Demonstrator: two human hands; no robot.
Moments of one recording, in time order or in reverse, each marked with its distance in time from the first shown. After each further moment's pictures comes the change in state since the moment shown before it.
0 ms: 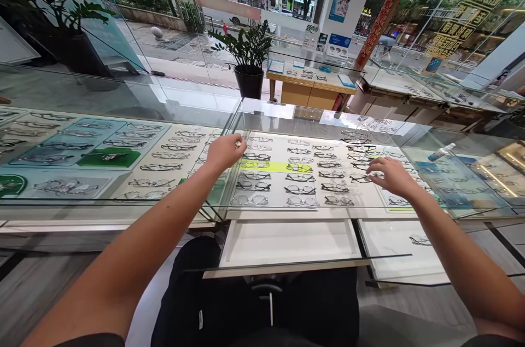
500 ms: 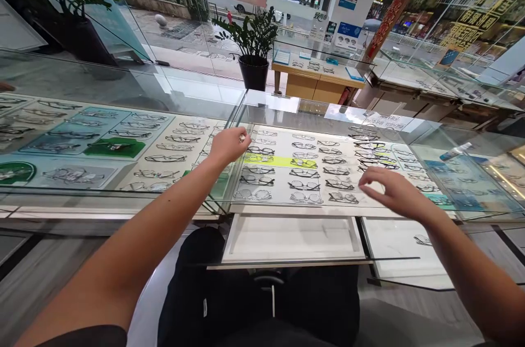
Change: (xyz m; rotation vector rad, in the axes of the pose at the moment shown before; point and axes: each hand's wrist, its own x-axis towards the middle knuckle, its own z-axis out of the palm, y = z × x) left_hand -0.001 0.003 -0.002 0.001 -0.008 -0.014; right_hand -0.021 -0.108 -0.057 0.374 -0.095 -0.116
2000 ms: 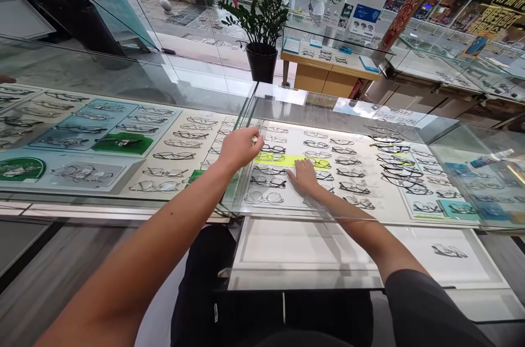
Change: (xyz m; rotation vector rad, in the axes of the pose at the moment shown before) left_hand -0.002 -0.004 -0.003 -0.048 -0.024 0.008; right_hand 0.242 -0.046 0.273 -0.124 0.016 0.117
